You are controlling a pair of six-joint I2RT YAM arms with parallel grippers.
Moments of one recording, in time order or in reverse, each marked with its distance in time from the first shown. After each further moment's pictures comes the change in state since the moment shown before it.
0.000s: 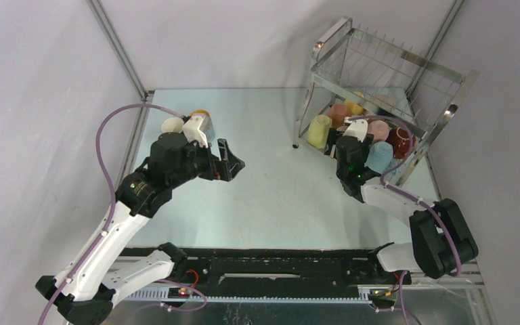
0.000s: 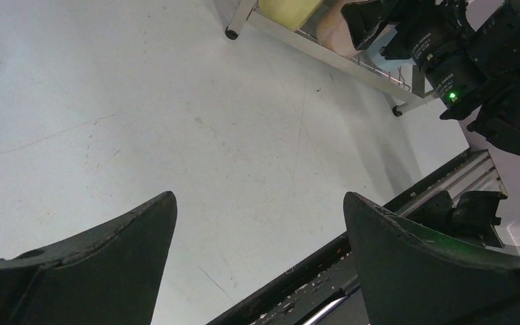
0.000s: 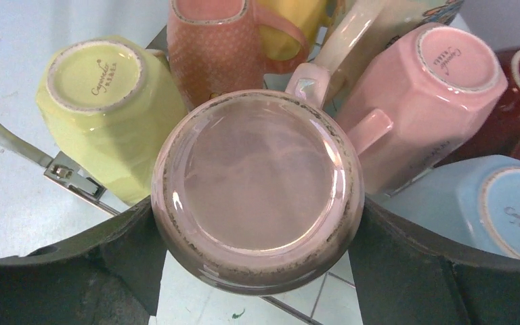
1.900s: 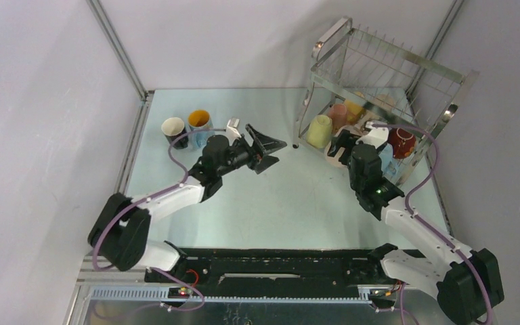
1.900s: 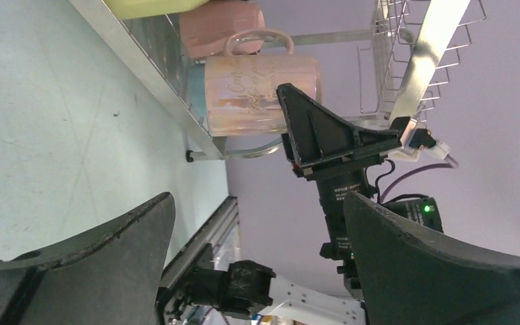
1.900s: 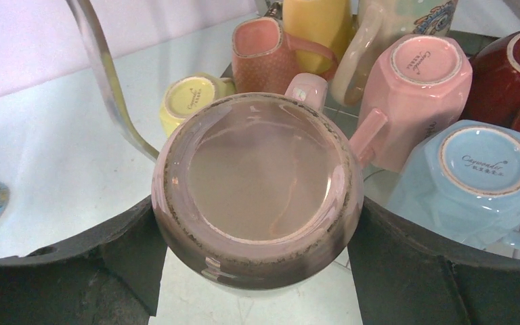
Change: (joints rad) left arm -0.003 0.476 -0.381 1.145 0.294 -0.896; right arm 0.063 -0.359 -0.032 -0.216 -0.047 0.190
